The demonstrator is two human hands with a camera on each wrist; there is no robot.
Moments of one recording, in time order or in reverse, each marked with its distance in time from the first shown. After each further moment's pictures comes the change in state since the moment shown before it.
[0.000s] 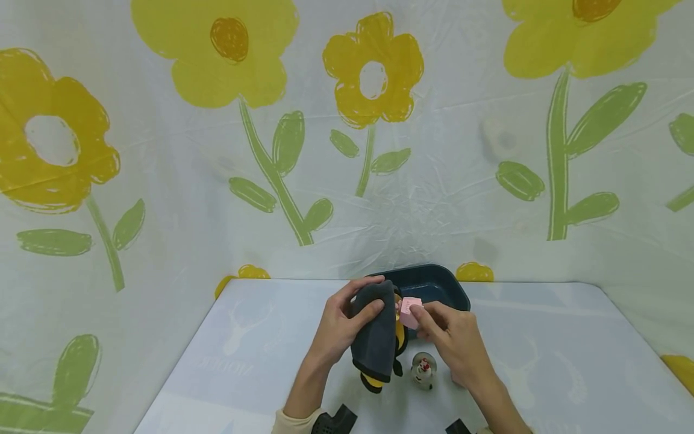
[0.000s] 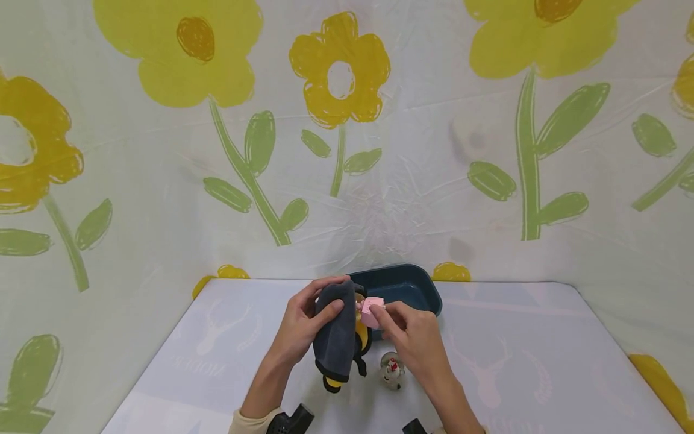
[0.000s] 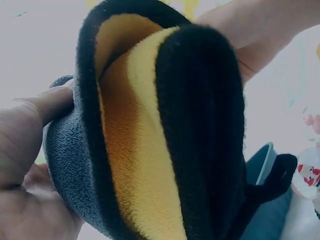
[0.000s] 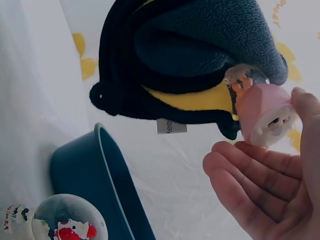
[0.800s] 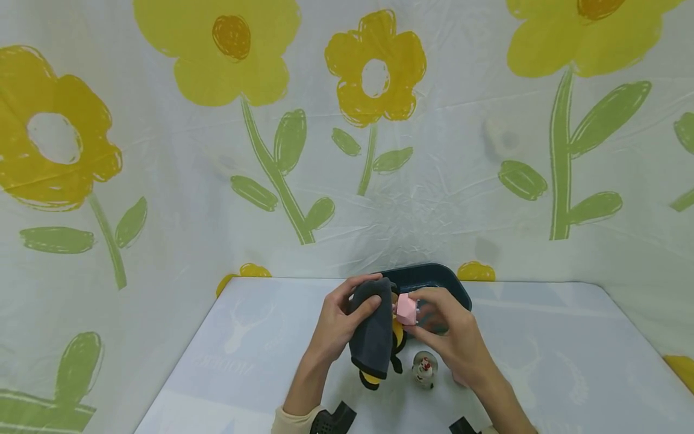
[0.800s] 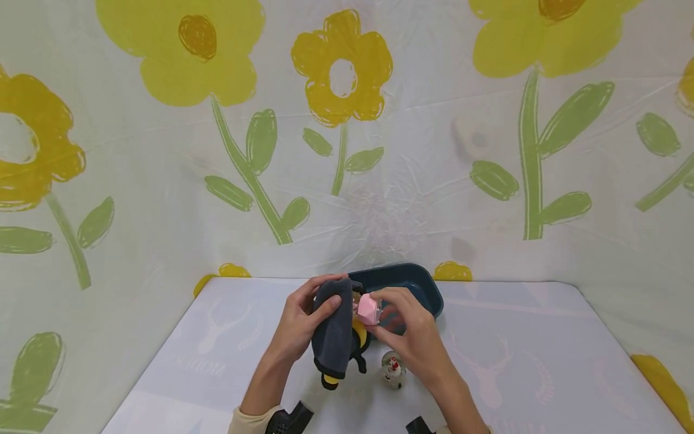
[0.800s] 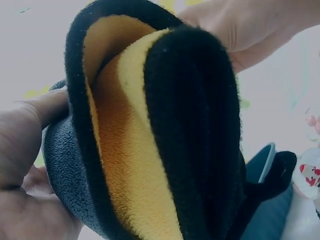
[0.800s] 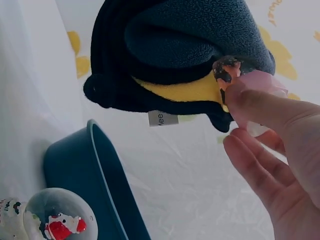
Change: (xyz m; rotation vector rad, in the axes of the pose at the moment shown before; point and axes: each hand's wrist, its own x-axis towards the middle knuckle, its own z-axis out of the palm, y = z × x) left_hand 0.000 0.000 -0.004 -0.054 0.015 -0.018; right_hand 0.004 0.007 -0.006 0.059 -0.024 -0.459
